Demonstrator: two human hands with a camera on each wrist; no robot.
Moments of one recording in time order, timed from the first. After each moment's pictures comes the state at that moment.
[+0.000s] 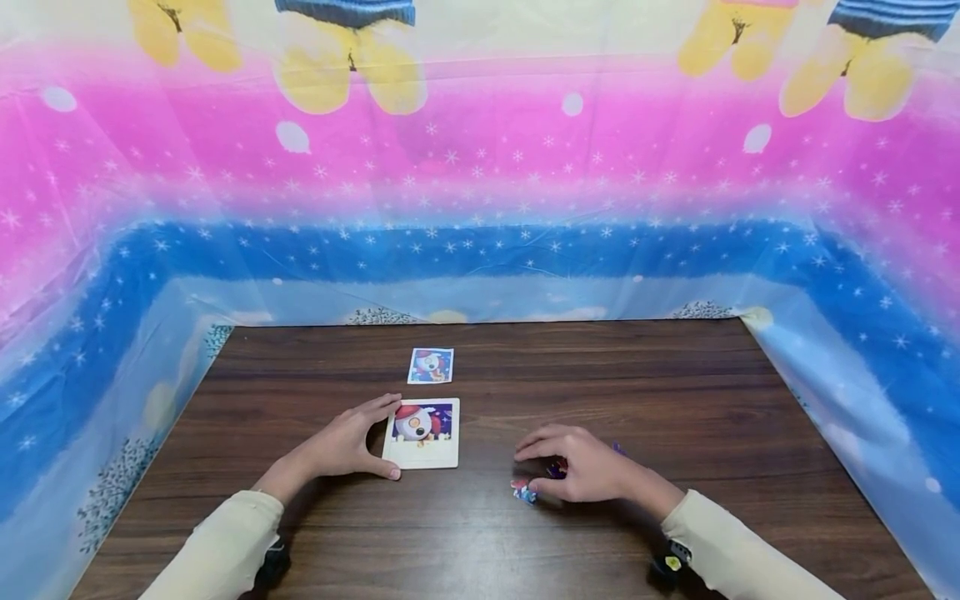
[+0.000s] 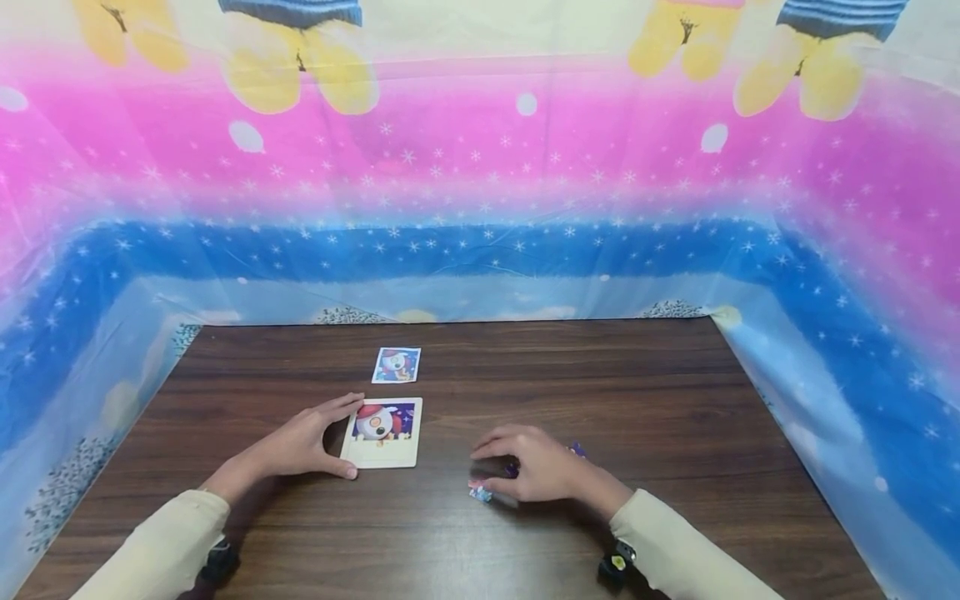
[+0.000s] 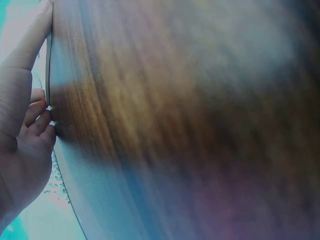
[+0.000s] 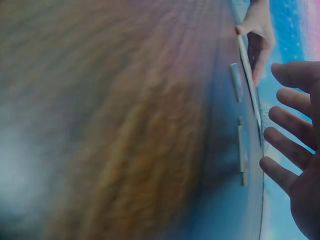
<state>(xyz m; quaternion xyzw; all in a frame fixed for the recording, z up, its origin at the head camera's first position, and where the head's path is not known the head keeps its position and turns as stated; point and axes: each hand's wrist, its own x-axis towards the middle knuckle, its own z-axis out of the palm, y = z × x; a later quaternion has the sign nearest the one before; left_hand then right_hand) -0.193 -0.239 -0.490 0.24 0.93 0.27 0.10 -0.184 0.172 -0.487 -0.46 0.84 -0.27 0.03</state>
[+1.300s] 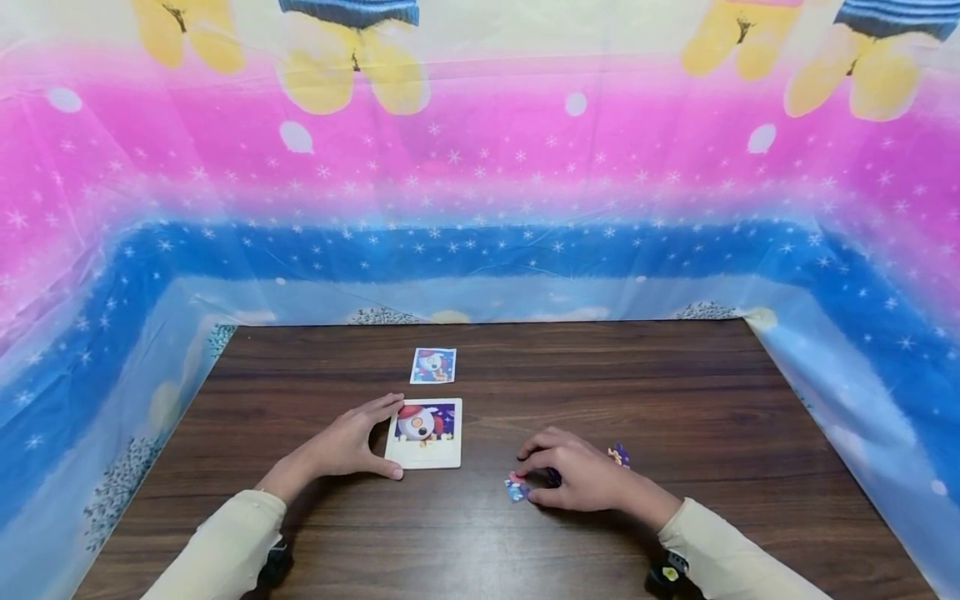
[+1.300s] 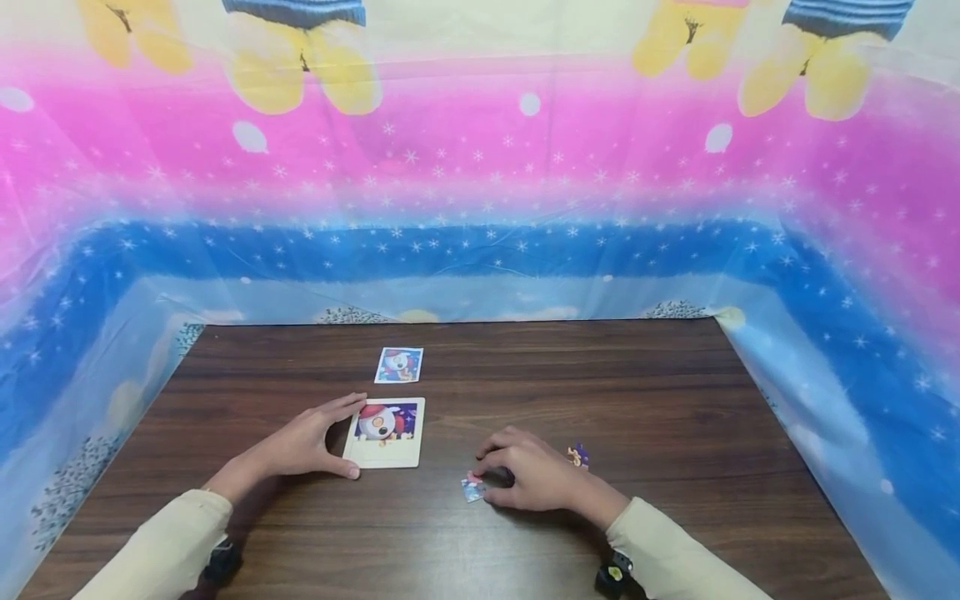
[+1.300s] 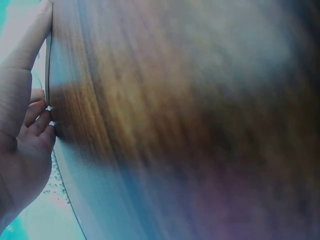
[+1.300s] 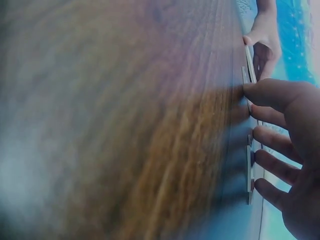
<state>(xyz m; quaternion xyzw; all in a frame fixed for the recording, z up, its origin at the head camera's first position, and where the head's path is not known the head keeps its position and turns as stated) -0.193 -0.238 -0.489 0.24 0.93 0.27 0.10 -0.178 0.162 -0.492 -0.46 0.87 -0.20 0.04</state>
